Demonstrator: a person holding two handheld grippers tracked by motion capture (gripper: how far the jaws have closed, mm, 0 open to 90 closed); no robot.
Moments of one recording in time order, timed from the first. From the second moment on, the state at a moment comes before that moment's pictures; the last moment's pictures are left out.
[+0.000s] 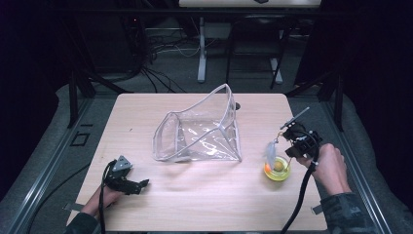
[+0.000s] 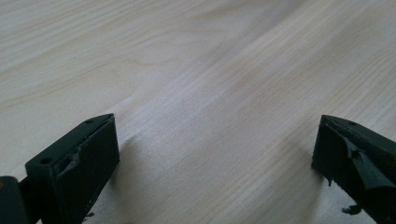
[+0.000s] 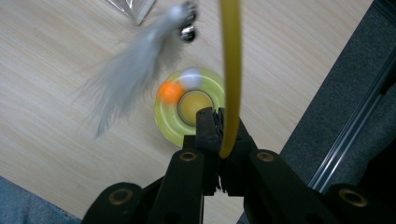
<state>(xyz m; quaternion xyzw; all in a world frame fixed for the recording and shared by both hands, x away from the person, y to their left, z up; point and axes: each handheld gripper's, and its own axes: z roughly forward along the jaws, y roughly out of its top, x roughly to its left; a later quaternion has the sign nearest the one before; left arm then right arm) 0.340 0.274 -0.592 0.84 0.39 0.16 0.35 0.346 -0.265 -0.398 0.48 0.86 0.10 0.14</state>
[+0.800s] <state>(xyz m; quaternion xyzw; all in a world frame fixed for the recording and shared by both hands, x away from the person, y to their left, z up) 0.340 0.274 -0.592 0.84 0.39 0.16 0.35 0.357 -0.256 -0.383 0.45 0.88 0.09 0.12</state>
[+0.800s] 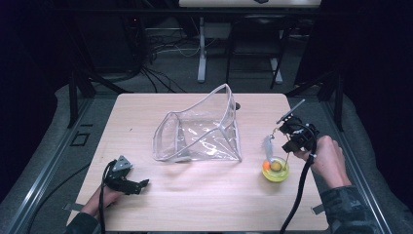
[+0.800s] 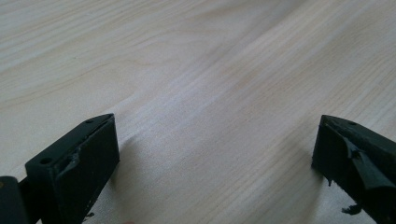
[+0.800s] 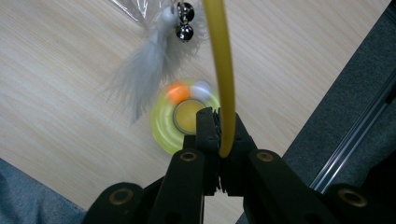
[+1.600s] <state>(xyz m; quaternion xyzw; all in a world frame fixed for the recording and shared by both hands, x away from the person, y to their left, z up) 0.340 0.274 -0.592 0.84 0.39 0.16 0.35 0.383 -0.232 -0.364 0.44 0.89 0.10 0.12</state>
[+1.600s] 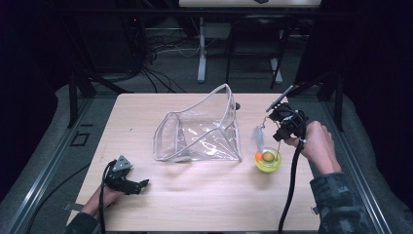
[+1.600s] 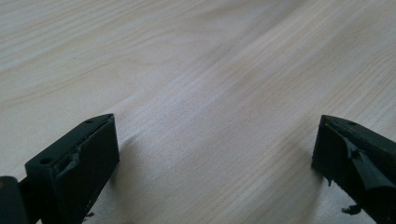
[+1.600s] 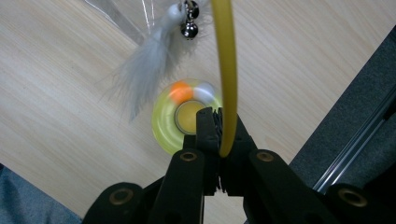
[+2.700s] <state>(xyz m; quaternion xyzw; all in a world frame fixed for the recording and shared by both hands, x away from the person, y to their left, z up) 0.340 0.274 -0.591 0.84 0.39 0.16 0.35 0.418 -0.204 -0.319 0.42 0.89 0.10 0.14</state>
